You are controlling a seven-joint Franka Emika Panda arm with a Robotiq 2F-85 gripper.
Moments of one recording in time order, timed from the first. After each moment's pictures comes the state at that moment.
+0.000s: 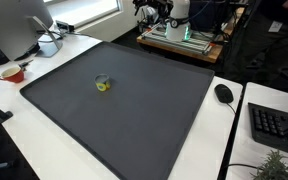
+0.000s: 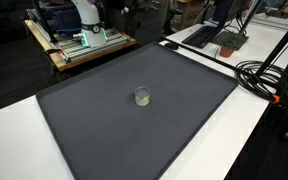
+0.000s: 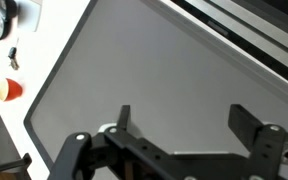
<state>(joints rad) 0.09 -0.31 0.27 -2.54 -0.59 1.96 -0.02</state>
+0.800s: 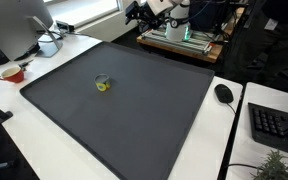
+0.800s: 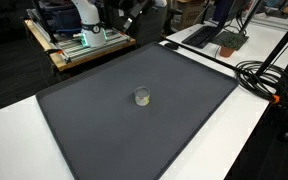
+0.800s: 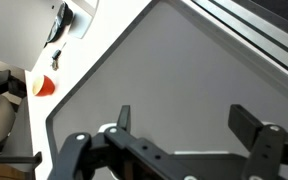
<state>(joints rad) 0.11 -0.08 0.27 -2.45 -0.86 1.86 0.06</state>
